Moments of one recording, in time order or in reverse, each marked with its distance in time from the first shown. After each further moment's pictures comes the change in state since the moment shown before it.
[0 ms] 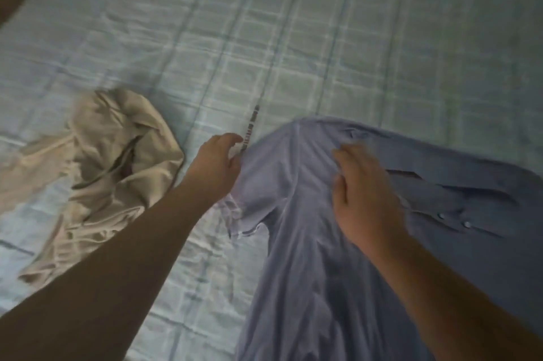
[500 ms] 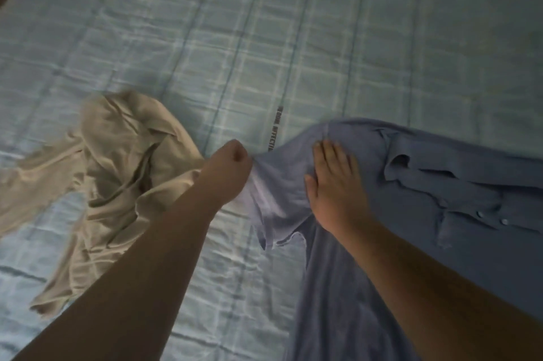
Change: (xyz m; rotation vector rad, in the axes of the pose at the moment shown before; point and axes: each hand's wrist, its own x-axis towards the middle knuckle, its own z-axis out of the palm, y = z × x) left_hand 0.016 -0.033 -0.015 -0.237 -0.103 -0.302; right_hand 0.030 -0.049 0.097 -0.305 -0.289 0.106
